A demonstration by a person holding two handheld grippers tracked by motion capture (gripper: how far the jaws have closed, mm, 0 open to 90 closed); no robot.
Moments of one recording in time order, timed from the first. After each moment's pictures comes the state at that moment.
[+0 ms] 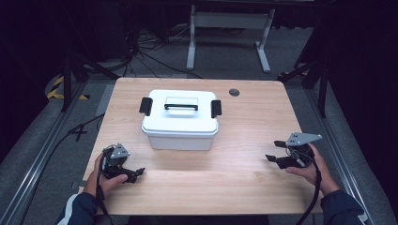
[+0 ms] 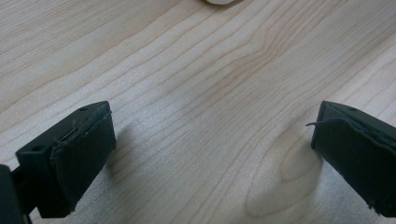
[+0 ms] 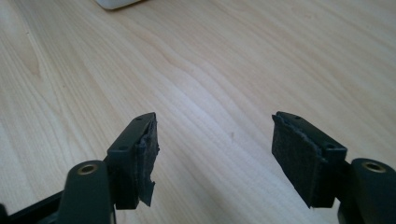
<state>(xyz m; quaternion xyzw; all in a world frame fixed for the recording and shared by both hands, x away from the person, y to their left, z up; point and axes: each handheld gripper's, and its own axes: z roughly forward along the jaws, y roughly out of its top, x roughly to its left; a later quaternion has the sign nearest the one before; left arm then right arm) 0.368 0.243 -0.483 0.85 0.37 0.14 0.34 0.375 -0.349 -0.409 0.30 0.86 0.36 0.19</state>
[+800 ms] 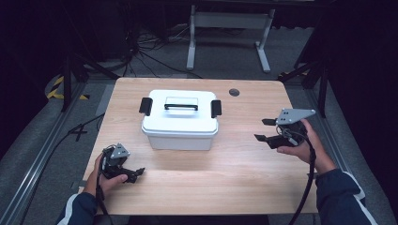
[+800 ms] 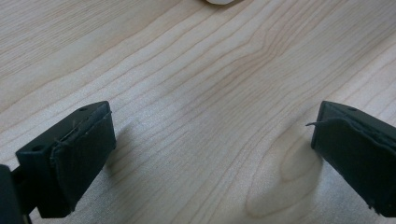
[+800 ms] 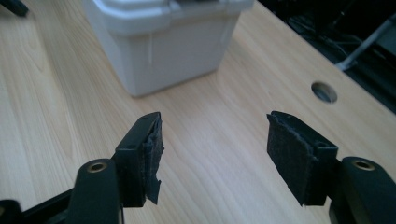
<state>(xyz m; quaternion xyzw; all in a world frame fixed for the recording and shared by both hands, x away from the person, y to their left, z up) 0.368 0.244 -0.483 0.85 0.37 0.14 0.34 0.398 -0.293 -0.326 0.22 0.87 0.38 0.21</state>
